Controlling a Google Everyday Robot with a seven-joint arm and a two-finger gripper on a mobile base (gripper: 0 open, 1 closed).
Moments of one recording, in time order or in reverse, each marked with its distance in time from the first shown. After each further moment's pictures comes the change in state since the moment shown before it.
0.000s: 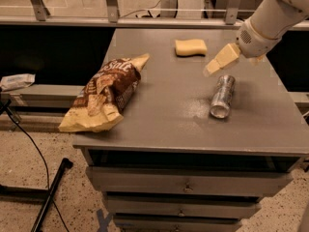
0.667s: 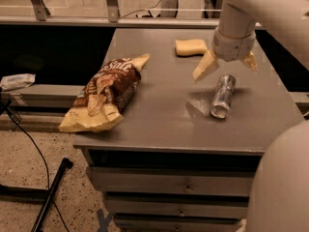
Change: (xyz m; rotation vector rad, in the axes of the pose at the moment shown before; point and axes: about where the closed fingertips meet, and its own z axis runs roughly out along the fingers) arm 0.013 0.012 0.018 0.245 0.250 0.264
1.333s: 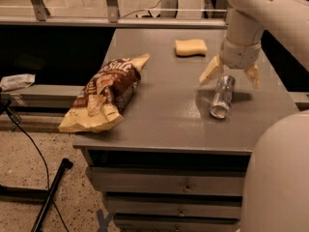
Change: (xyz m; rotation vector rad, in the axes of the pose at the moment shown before) arm 0.015 -0.009 0.024 -0.066 0.101 0.249
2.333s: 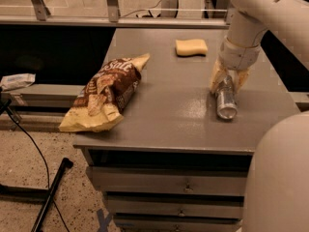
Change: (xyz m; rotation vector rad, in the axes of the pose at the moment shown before) arm 0.001 0.007 0.005 -0.065 0.008 0.001
